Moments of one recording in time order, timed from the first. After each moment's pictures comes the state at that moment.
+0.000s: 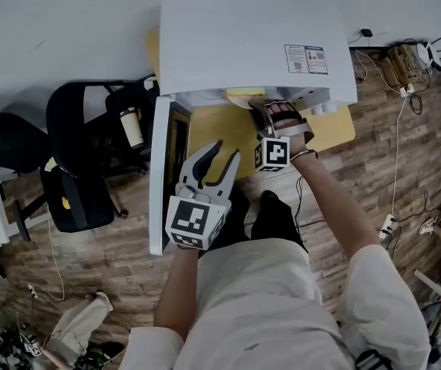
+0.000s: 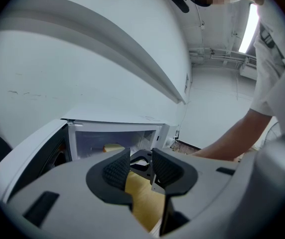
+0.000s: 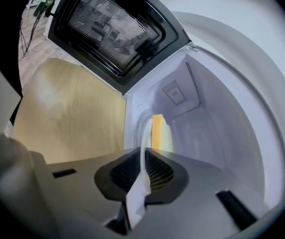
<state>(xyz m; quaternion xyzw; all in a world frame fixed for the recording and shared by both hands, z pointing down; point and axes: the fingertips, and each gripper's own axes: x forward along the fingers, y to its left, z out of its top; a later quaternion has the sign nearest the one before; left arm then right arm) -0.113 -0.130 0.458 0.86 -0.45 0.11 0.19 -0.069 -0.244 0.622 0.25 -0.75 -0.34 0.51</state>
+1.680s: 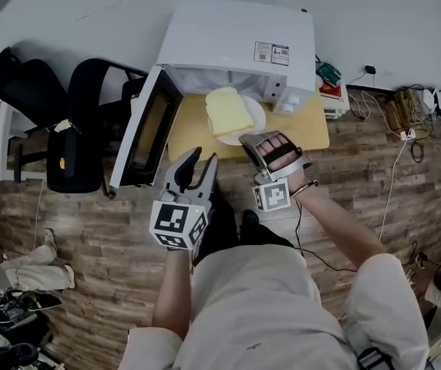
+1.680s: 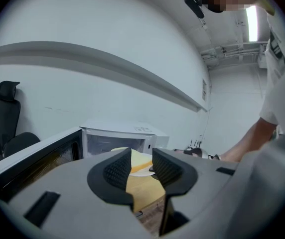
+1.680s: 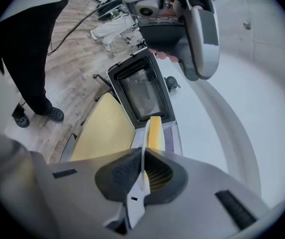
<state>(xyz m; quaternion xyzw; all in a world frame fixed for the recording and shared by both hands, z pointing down) -0.042 -0.012 0.400 0.79 -0.59 0.06 0.16 0.007 -0.067 0.510 0.15 -0.73 -0.54 0.38</state>
